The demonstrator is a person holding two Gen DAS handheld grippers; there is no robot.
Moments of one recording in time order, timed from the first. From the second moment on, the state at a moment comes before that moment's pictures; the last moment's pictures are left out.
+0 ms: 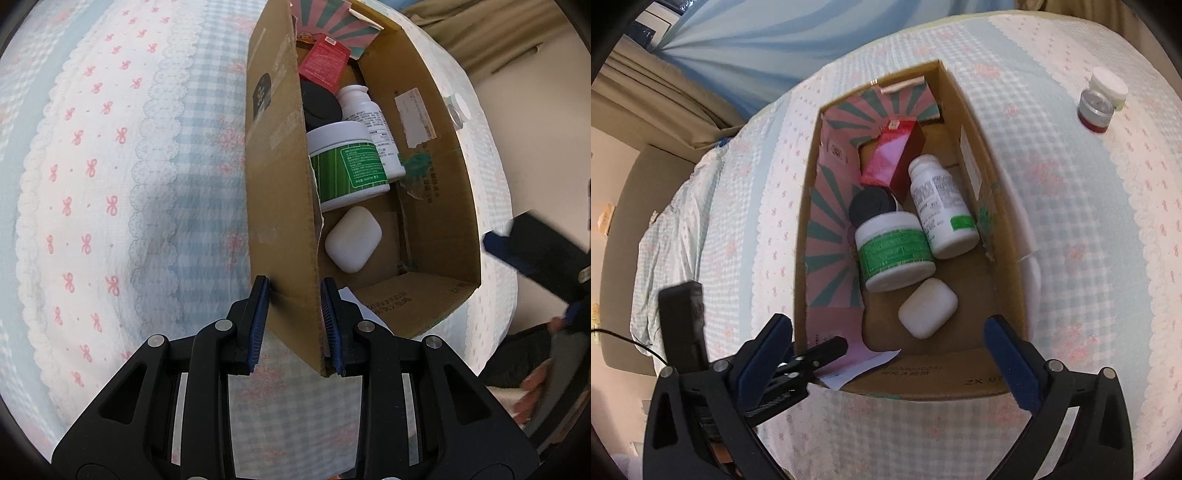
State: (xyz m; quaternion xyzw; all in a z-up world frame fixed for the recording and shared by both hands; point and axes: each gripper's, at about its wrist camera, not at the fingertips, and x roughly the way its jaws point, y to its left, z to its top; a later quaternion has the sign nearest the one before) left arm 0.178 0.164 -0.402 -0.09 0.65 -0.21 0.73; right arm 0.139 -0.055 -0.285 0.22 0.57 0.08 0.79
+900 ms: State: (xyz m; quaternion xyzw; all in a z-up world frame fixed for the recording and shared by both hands) left arm 0.167 0.162 -0.398 -0.12 0.63 -0.14 0.75; right arm 0.190 -0.283 -0.261 0.13 0.52 -0.01 0.84
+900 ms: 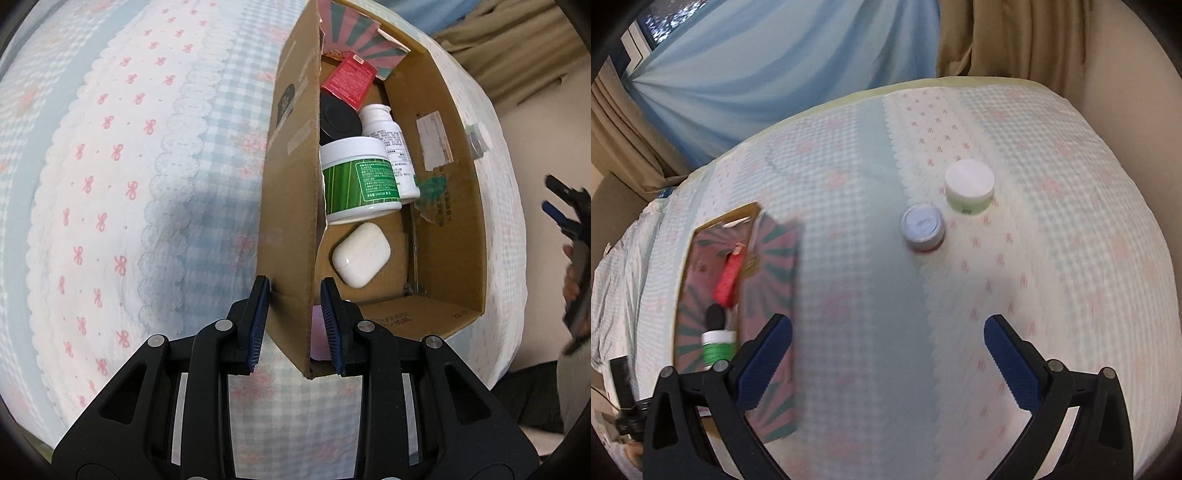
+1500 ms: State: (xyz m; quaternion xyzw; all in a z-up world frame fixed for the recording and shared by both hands) left arm 0.159 0.164 -0.396 -0.13 0.62 -0.11 0.77; right arm 0.304 -0.300 -0.376 0.08 0.52 -0.01 0.85
